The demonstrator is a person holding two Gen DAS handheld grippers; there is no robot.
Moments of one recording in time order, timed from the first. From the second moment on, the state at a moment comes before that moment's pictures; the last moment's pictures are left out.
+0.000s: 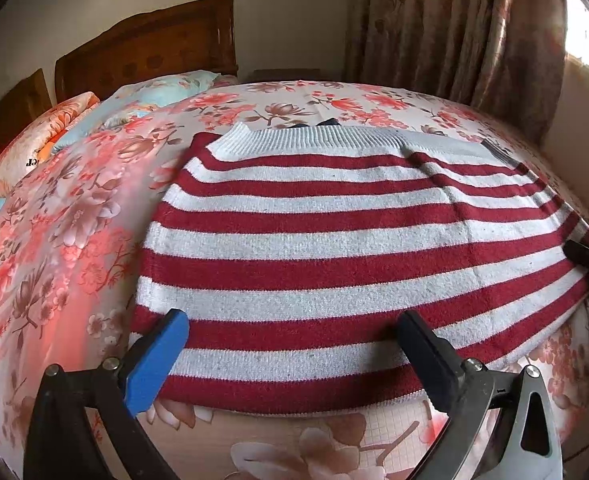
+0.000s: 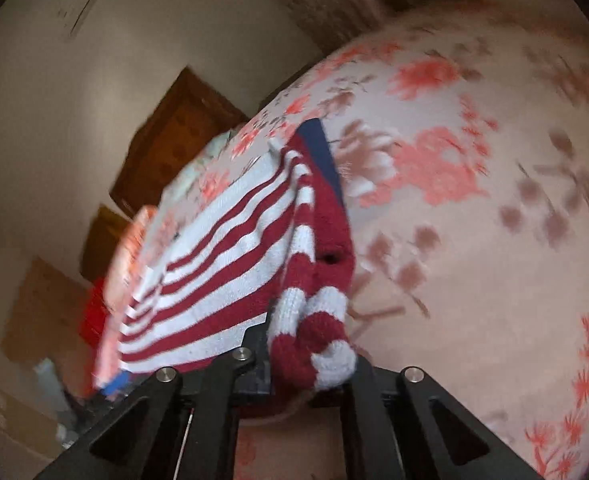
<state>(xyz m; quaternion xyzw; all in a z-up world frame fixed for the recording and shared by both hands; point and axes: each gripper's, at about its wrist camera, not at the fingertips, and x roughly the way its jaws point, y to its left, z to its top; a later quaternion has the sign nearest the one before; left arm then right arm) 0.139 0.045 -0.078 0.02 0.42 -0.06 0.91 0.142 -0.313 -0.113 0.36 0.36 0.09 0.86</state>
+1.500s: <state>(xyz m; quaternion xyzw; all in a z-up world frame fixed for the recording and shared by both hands) 0.166 -0.095 -0.057 0.07 0.45 -0.13 0.88 0.074 -0.348 -0.087 0.30 0.31 0.06 0.90</state>
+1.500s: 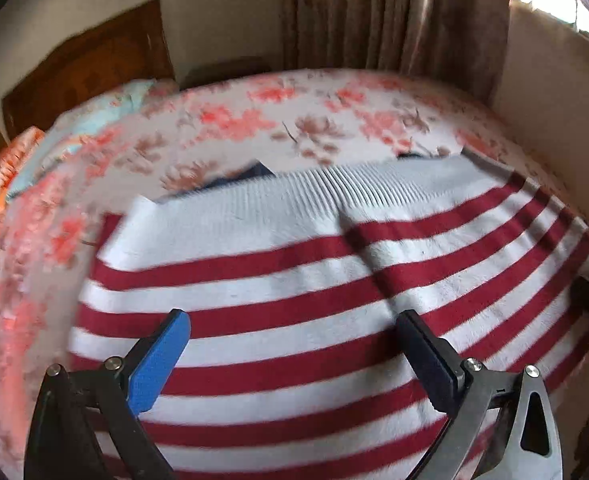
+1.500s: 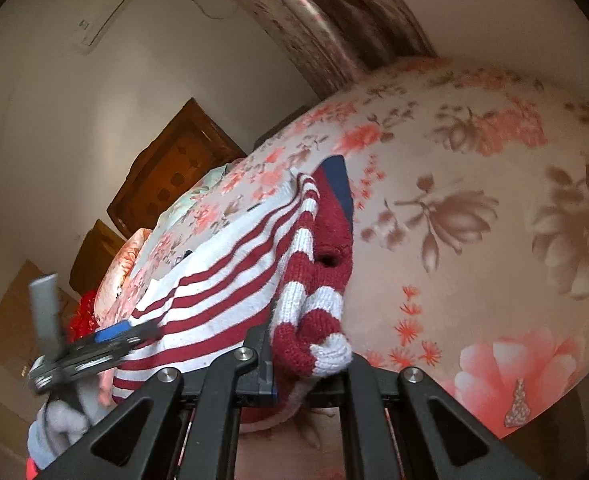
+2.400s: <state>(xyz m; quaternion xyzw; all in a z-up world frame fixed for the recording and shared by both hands) 0.195 -0.046 -0.062 -0.30 0.52 -0.36 0.71 0.058 -0.089 -0.076 -0.27 0.24 0.07 0.93</state>
